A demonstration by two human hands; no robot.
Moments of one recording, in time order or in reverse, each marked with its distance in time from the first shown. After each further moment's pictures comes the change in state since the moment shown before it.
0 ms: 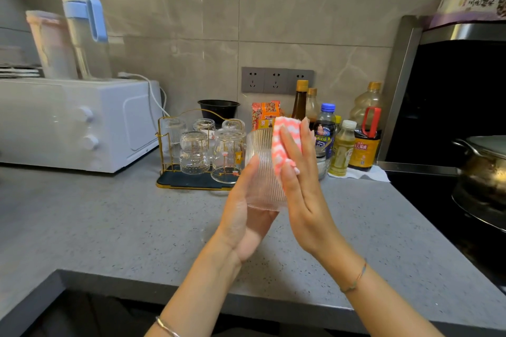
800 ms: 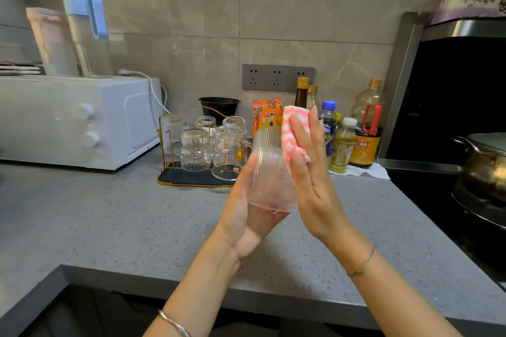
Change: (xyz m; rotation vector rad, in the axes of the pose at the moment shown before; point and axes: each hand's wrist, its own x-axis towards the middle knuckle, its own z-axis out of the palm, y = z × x) left_hand 0.003 -0.004 -0.011 0.024 -0.121 -0.088; right_hand 0.011 0.002 -0.011 -0.017 0.005 -0.028
